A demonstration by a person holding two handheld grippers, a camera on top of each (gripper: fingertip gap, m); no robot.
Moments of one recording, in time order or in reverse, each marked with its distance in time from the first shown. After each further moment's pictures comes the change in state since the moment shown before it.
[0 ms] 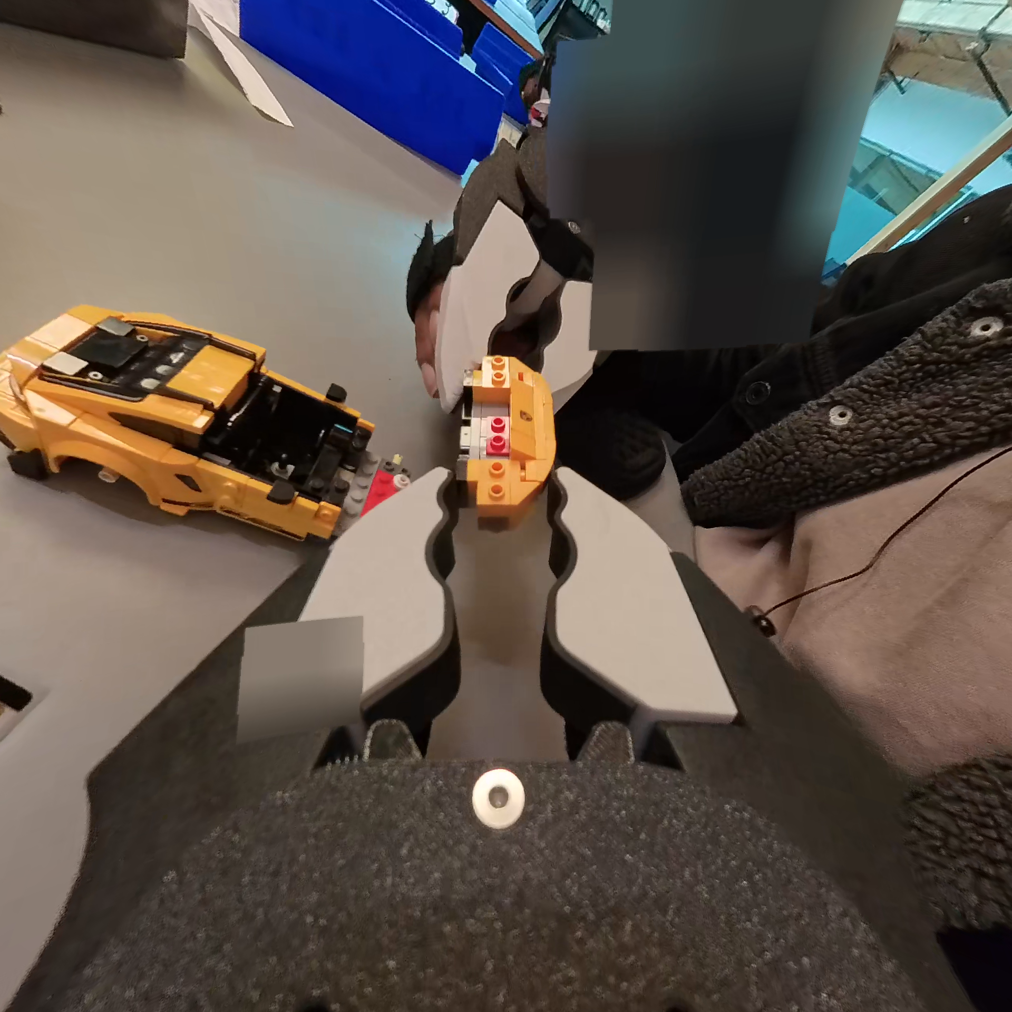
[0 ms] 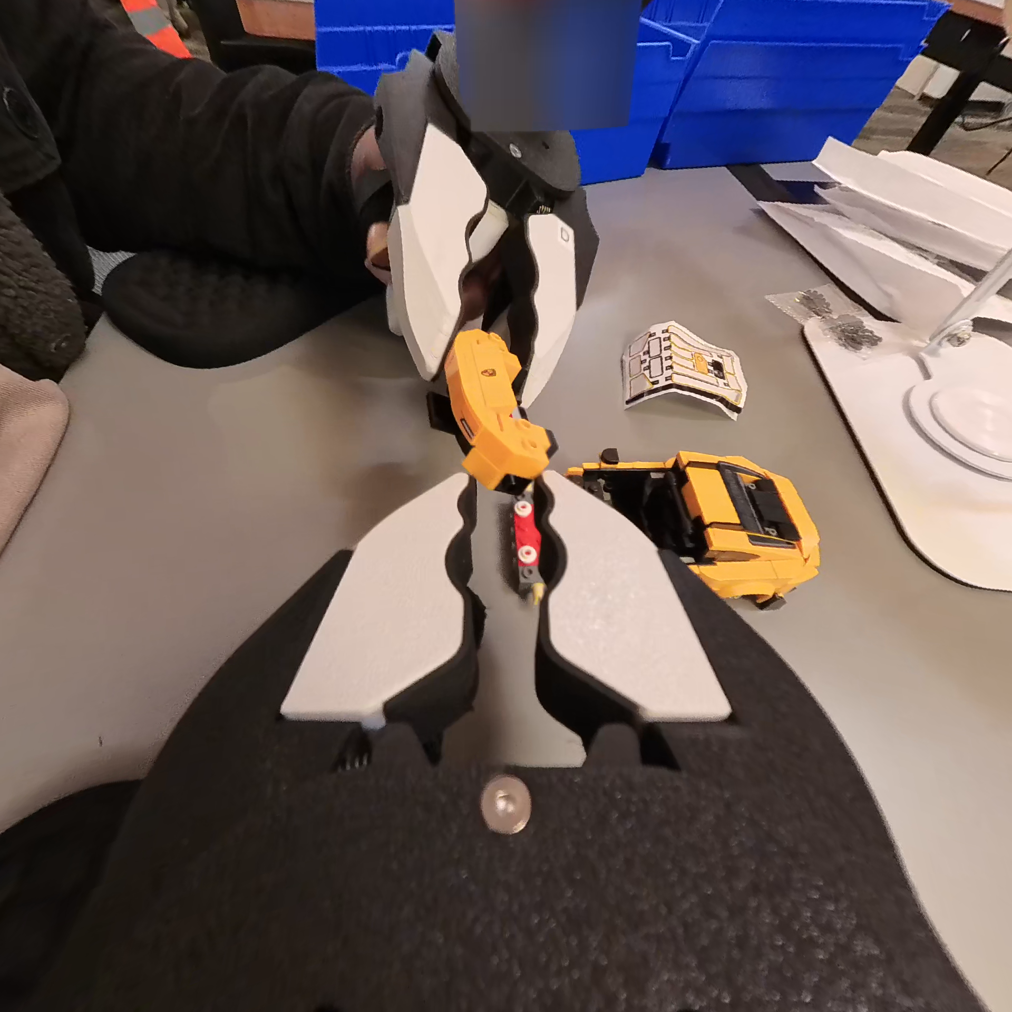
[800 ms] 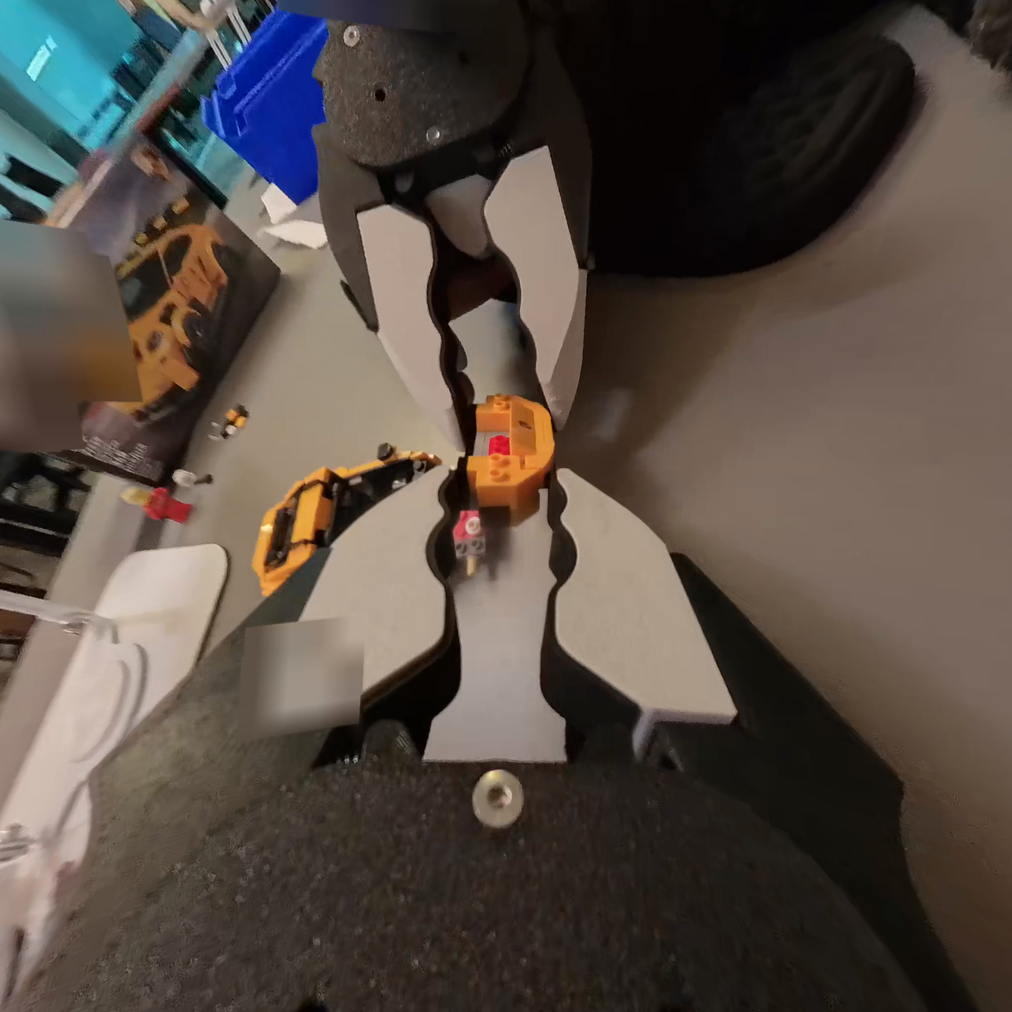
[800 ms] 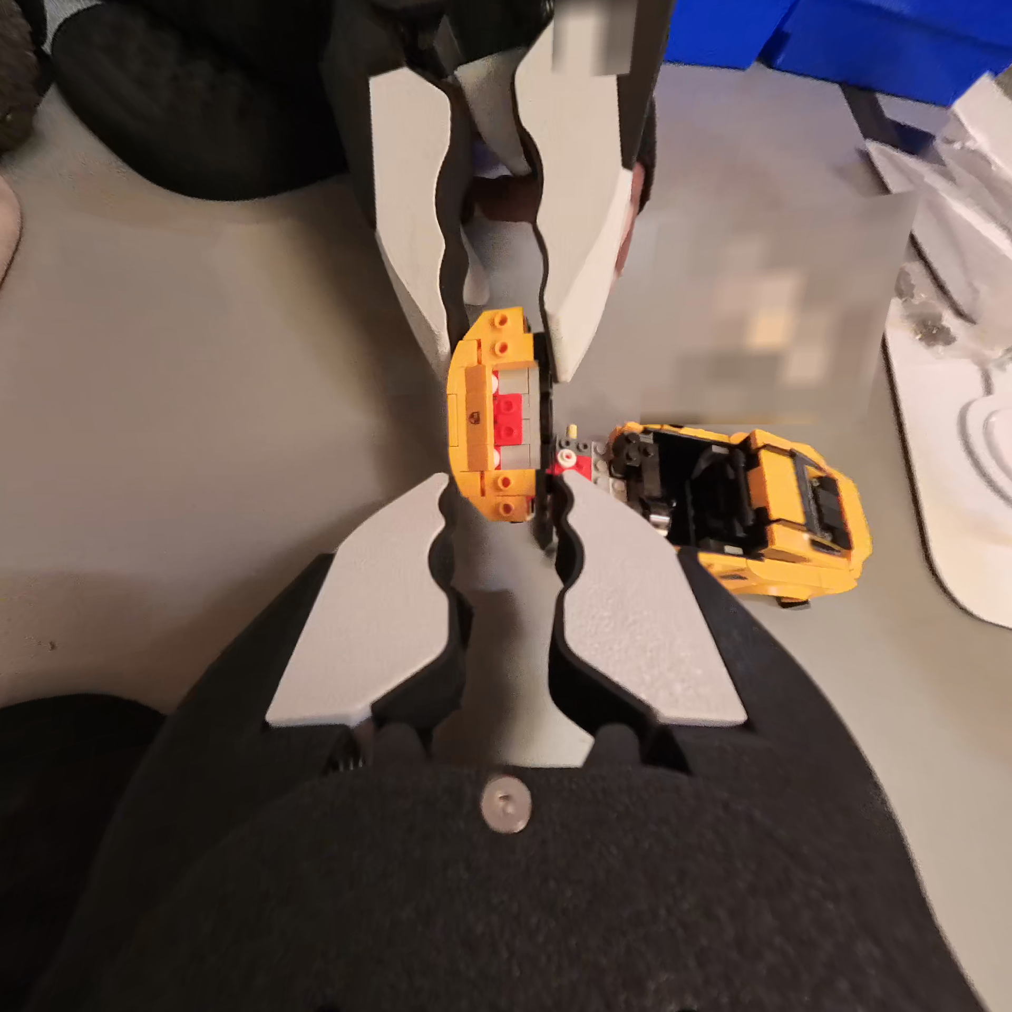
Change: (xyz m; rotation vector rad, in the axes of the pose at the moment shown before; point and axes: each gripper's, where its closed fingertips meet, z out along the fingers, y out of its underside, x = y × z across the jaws) left arm -0.007 0.025 0.015 -0.207 -0.330 0.969; right arm -0.026 0.028 0.010 -0.183 -0.042 -0.192
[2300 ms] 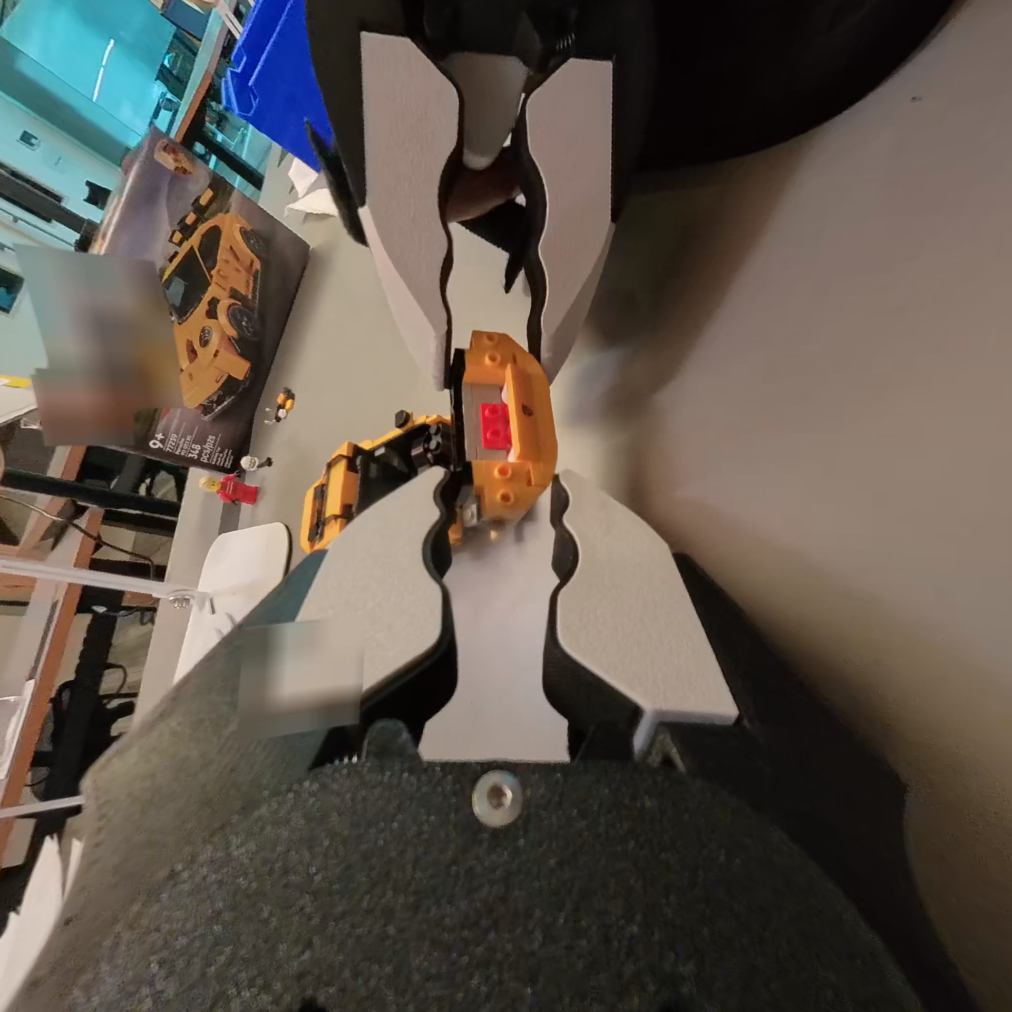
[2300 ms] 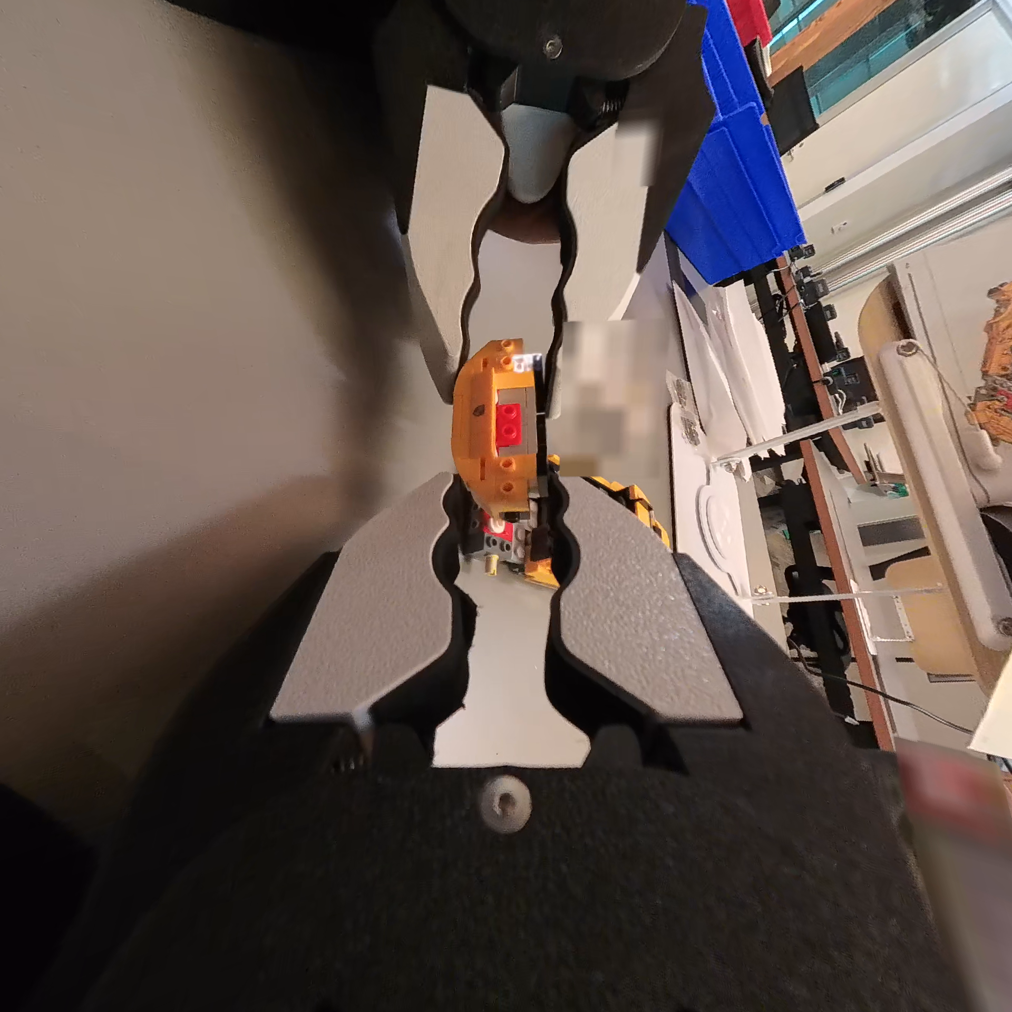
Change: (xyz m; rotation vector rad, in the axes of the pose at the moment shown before) left arm -0.005 0.018 0.003 -0.109 -0.086 0.161; right arm 0.001 0.000 0.000 -0.017 0.326 -0.460
